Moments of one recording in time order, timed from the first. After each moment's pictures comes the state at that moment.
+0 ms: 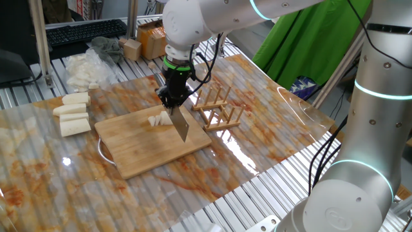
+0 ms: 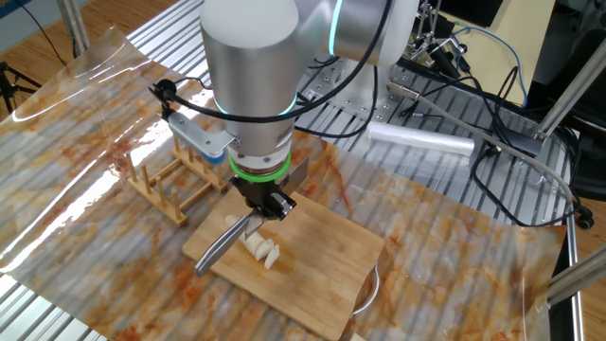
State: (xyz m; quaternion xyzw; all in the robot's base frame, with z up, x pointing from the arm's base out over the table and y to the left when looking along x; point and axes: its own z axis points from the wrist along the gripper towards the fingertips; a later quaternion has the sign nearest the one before) arm 0.554 0.028 0.079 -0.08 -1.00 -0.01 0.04
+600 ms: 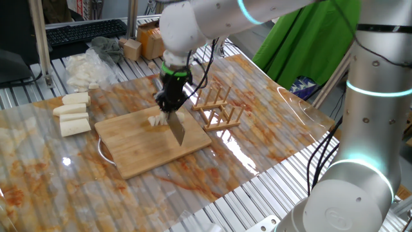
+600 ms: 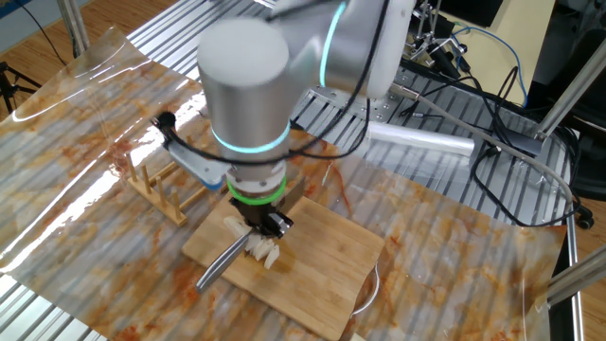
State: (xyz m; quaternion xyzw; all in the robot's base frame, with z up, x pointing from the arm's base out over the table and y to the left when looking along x) arm 0.565 0.036 0.034 -0.08 -1.00 -0.02 0.03
